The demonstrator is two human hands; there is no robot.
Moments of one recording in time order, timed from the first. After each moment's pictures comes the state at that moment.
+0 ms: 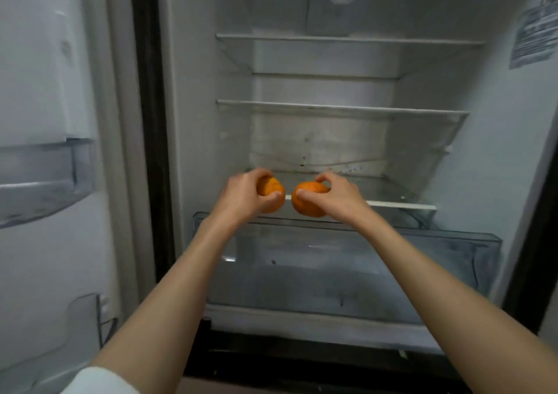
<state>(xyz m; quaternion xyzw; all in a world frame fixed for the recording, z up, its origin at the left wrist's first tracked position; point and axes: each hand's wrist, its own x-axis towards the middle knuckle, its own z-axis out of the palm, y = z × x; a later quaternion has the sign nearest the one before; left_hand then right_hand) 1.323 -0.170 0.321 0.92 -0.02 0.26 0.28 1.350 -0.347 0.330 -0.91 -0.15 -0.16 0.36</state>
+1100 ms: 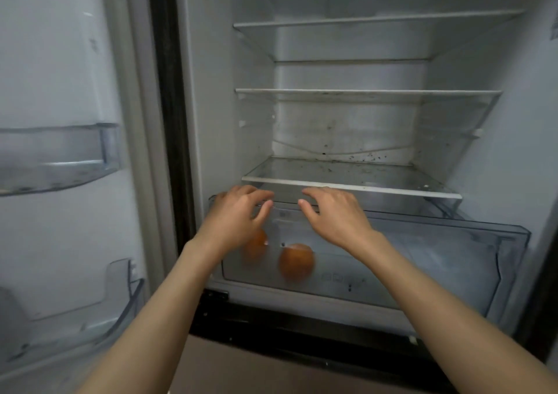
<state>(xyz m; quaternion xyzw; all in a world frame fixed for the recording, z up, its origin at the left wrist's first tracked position) 1.270 -0.159 0.276 0.94 -0.04 0.31 0.11 1.324 -0.339 0.287 -0.92 -0.28 -0.23 0.14</state>
